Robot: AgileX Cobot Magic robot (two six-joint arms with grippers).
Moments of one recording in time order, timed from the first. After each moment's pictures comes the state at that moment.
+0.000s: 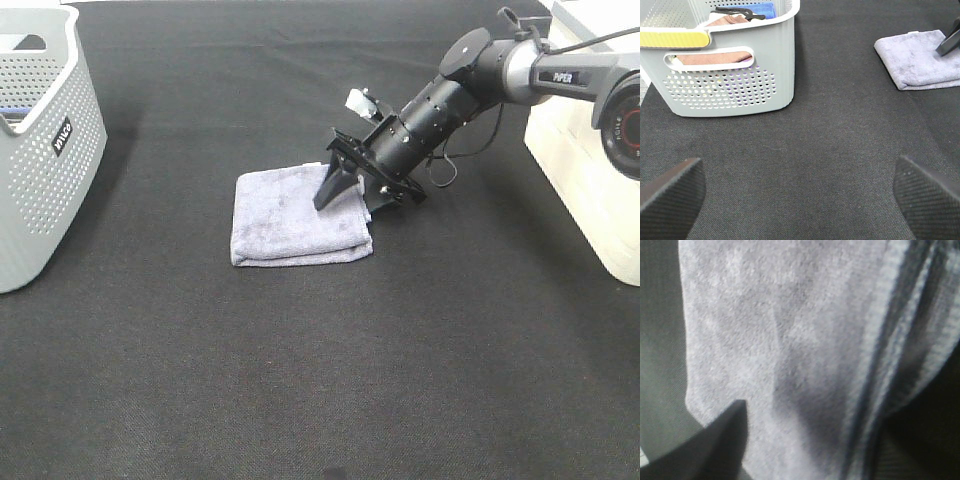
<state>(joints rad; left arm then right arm) 0.01 0.00 -0.50 -0.06 1.05 0.04 0.27 2.60 -2.11 0.72 1.13 -0.28</state>
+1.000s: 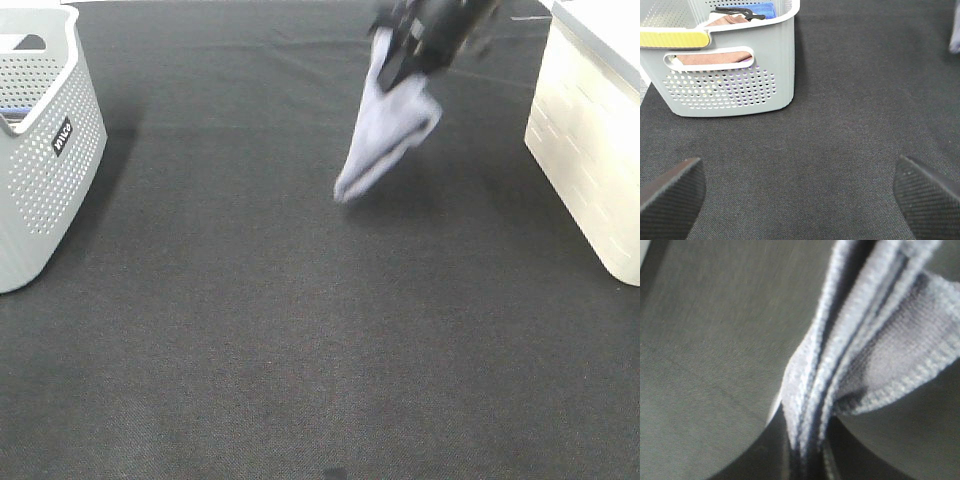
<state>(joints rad) 0.01 0.00 -0.50 -0.06 1.05 0.04 0.27 2.21 -2.10 0.39 1.12 -0.28</state>
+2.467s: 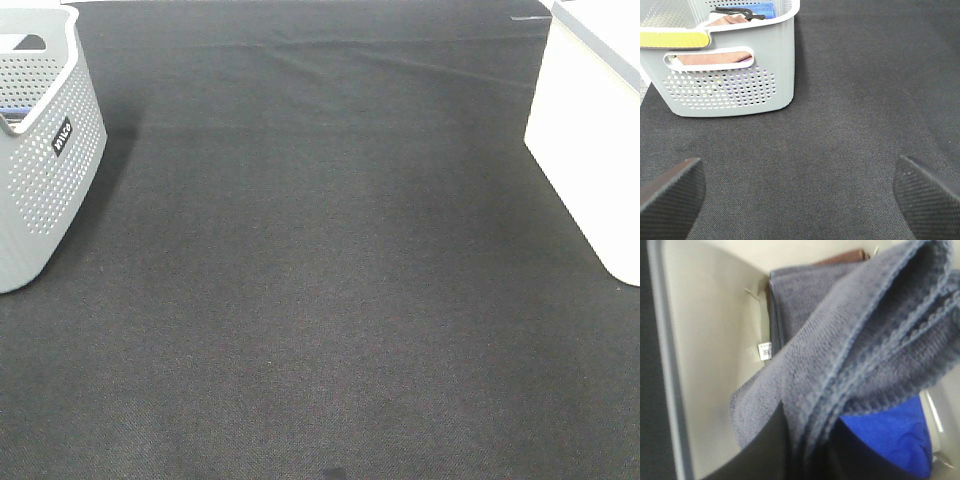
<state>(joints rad) 0.01 0.00 -0.50 -0.06 1.05 0.04 -0.32 2.01 -2.10 0.19 1.22 -0.11</state>
